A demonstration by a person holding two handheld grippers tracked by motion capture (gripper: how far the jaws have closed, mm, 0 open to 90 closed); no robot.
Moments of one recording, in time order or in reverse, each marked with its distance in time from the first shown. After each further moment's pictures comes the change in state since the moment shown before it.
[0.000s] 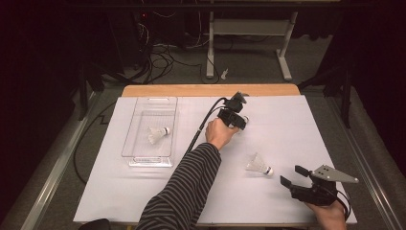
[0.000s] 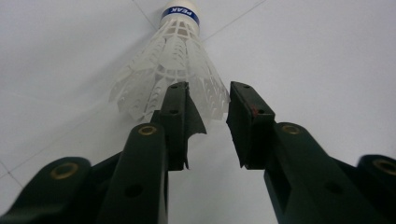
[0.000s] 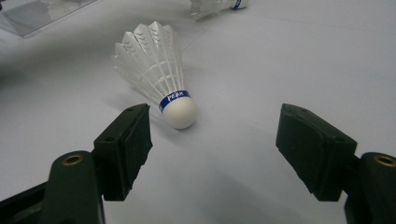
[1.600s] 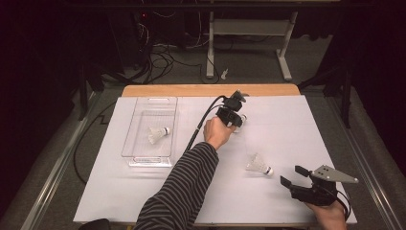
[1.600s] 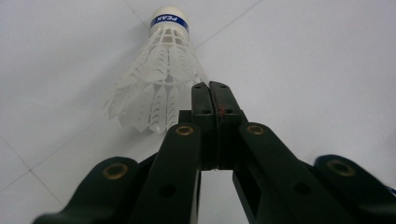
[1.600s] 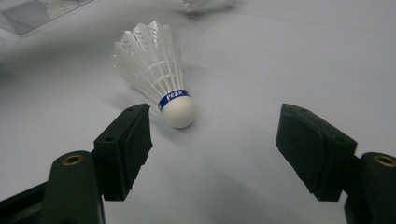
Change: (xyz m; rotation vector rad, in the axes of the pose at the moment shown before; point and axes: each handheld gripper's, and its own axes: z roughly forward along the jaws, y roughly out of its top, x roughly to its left) left arm -0.004 -0.002 -0.015 -0.020 0.001 0.054; right arm 0.000 0.000 0.000 0.000 -0.005 -0.002
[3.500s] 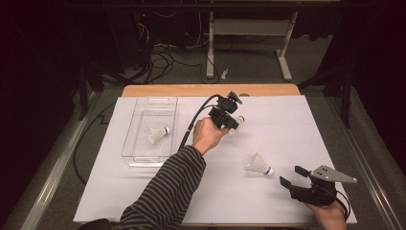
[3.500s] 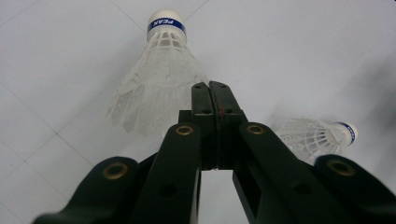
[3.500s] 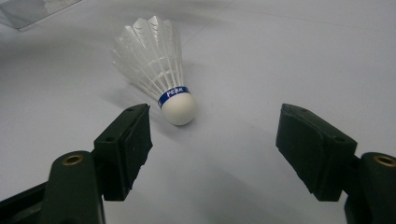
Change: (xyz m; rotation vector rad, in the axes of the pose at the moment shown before) left arm -0.014 -0.023 -0.048 -0.015 -0.025 0.120; right arm 0.001 0.000 0.001 0.015 -0.006 -0.014
